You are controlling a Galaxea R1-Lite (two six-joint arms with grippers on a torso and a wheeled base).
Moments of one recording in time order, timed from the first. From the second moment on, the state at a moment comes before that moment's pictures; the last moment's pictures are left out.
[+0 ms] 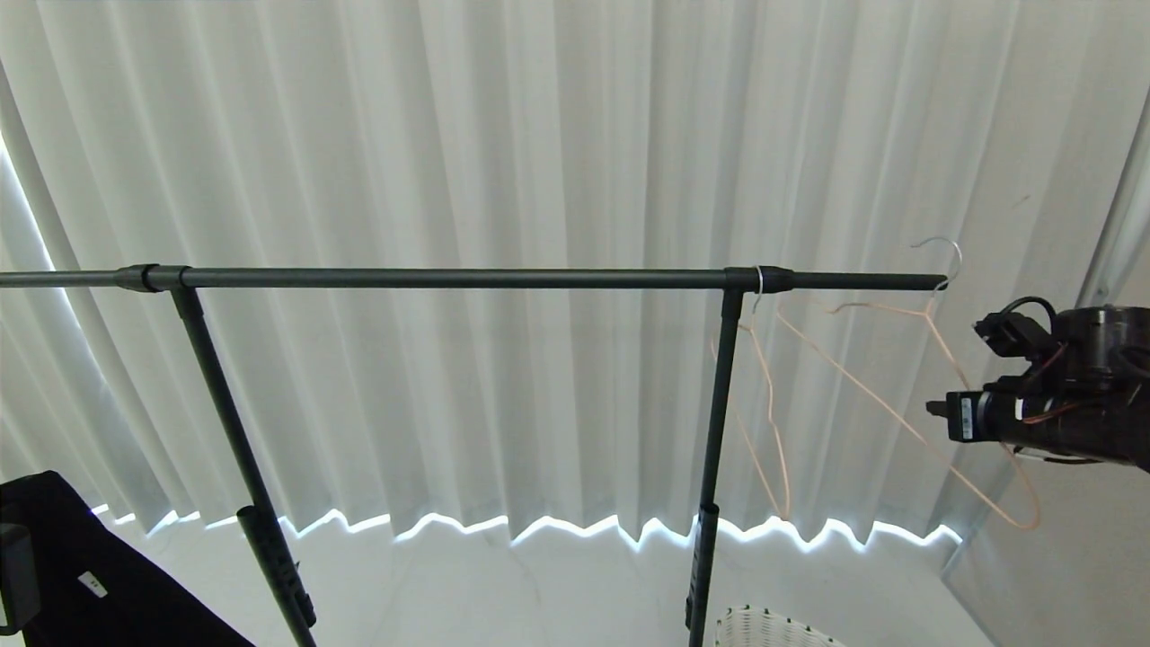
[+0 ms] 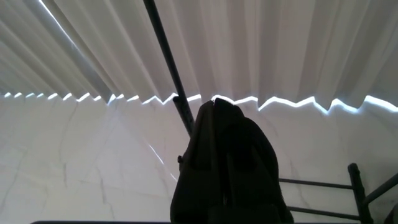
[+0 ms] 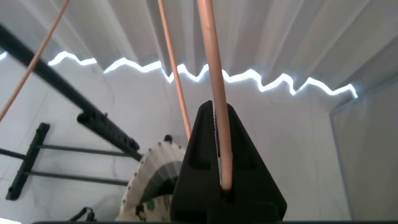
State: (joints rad) left arm -0.04 0.82 -0.55 0.08 0.24 0.20; right arm -0.07 1.82 -0.84 -0.43 0.26 -0.04
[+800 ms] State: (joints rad) left arm -0.02 0.82 -0.49 0.07 0.24 0.26; right arm -0.05 1.27 -0.38 -0.36 -0.17 -0.14
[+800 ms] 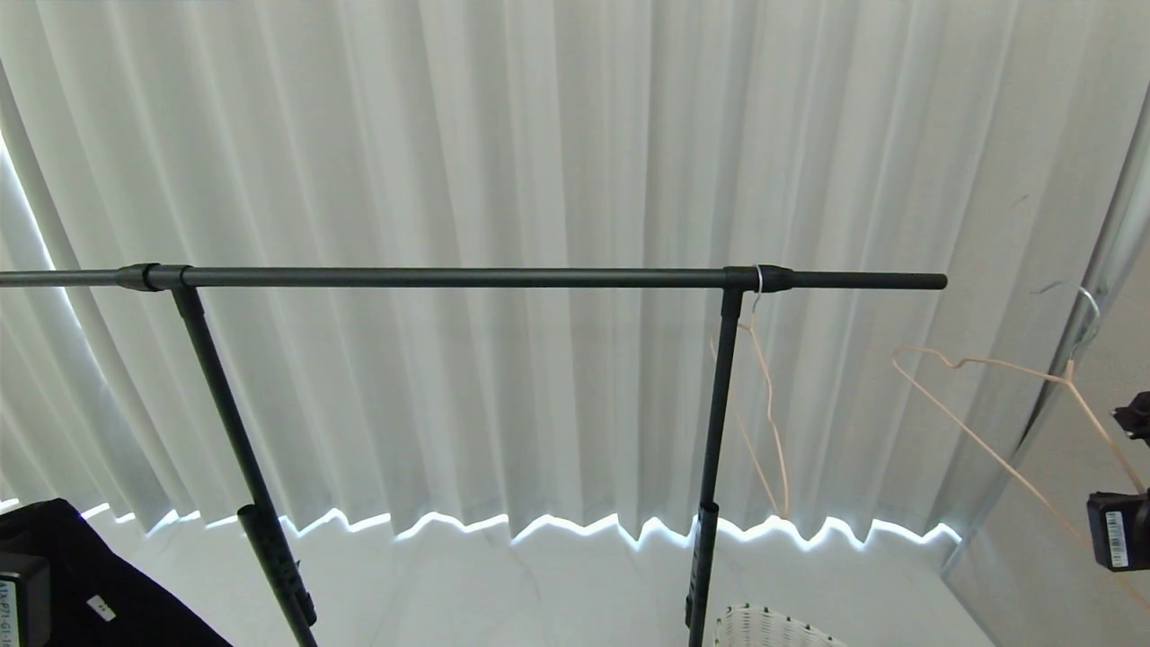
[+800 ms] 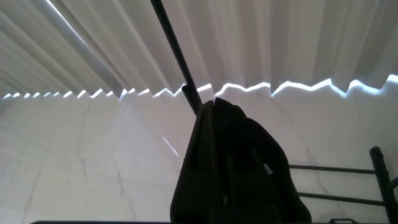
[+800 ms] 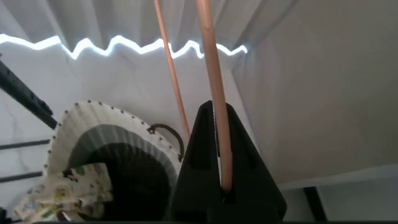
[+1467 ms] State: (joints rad) left arm -0.02 0.81 -0.48 0.07 0.24 0.25; right arm 0.07 0.98 -0.39 -0.08 -0.17 -0.20
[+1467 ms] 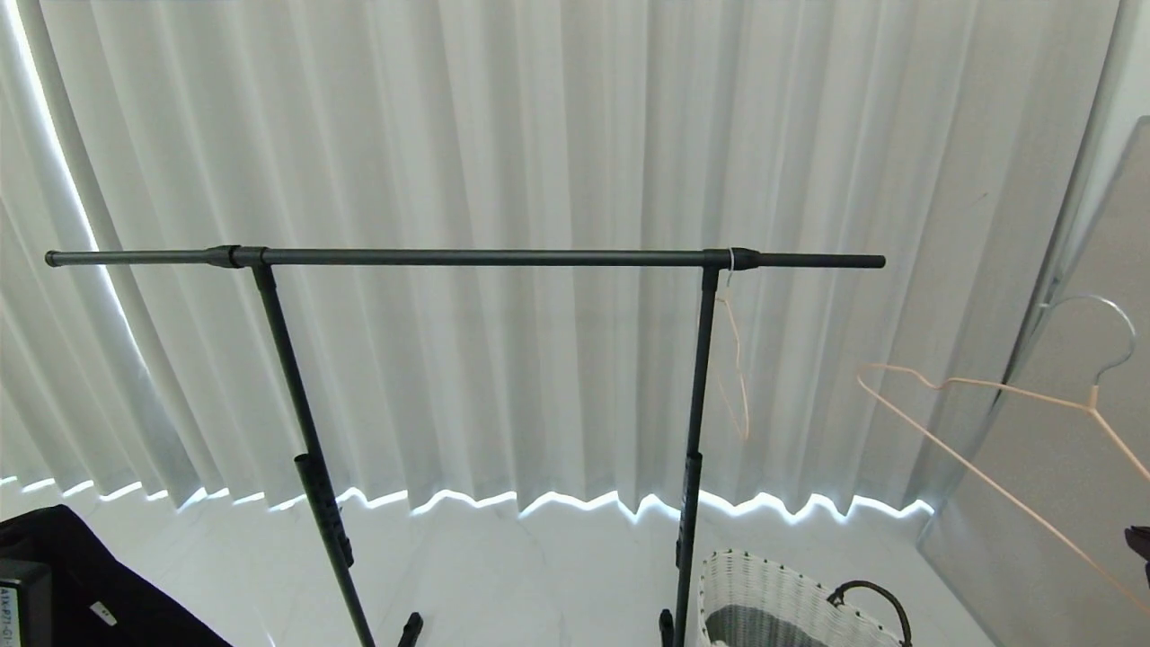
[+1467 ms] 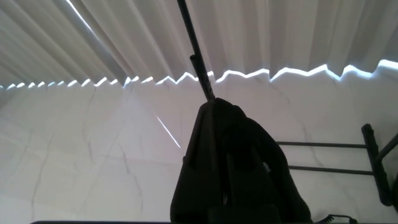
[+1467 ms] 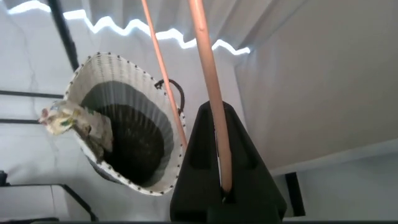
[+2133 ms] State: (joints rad) left arm -0.02 0.81 -0.49 0.04 0.24 0.26; right arm 0.33 0.79 -0.39 -0.02 -0.10 -0.20
